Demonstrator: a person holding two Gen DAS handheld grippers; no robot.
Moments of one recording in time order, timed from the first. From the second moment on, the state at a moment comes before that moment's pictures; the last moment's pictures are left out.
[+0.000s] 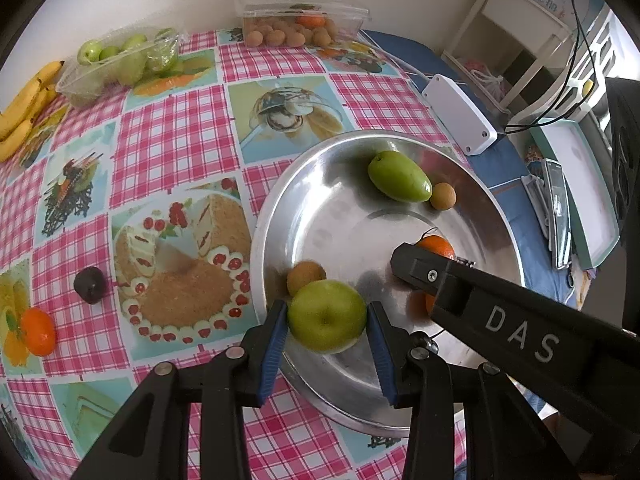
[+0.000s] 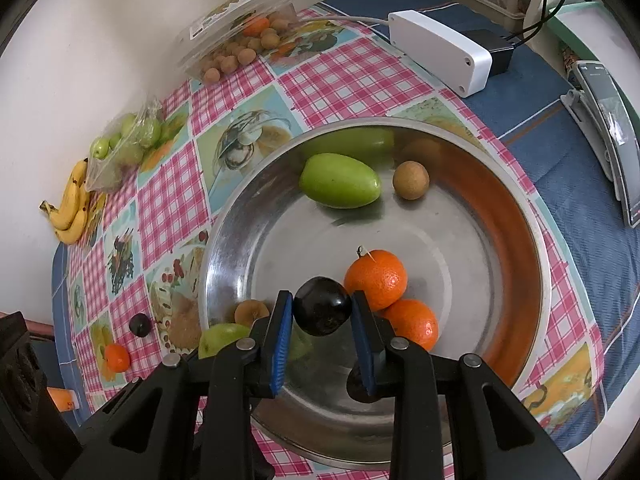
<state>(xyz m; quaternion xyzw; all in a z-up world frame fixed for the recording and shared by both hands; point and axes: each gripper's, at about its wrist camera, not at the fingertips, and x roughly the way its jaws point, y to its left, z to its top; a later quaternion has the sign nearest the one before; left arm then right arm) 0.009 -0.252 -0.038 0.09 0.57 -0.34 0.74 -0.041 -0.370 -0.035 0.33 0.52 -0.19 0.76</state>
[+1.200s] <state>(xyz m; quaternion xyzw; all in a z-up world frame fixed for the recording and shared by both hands) 0.080 -0.141 -0.018 -0.01 0.55 -0.18 0.81 -0.043 -0.367 -0.016 0.31 0.49 -0.20 0.79</state>
